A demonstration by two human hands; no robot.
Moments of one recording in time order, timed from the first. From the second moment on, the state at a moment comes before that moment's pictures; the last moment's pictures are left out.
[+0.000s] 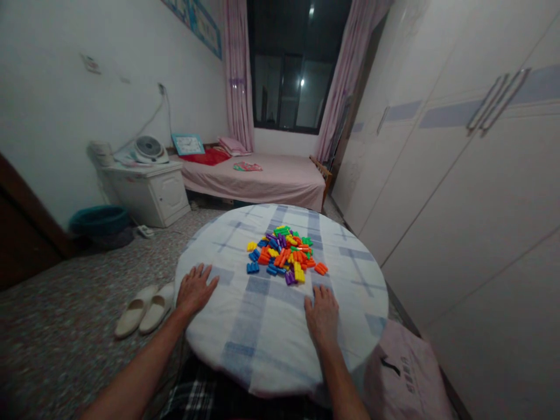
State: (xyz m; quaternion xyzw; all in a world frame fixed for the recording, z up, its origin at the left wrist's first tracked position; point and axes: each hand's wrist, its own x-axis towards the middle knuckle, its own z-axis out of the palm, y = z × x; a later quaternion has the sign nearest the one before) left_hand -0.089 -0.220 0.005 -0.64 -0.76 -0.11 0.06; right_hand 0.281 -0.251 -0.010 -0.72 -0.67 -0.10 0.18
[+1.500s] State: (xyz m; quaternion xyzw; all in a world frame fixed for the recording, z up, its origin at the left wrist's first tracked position) left_hand -0.088 -0.216 -0.003 -0.63 -0.76 -0.13 0.07; right_hand 0.292 -0.240 -0.033 -0.71 -0.66 -0.12 0.19
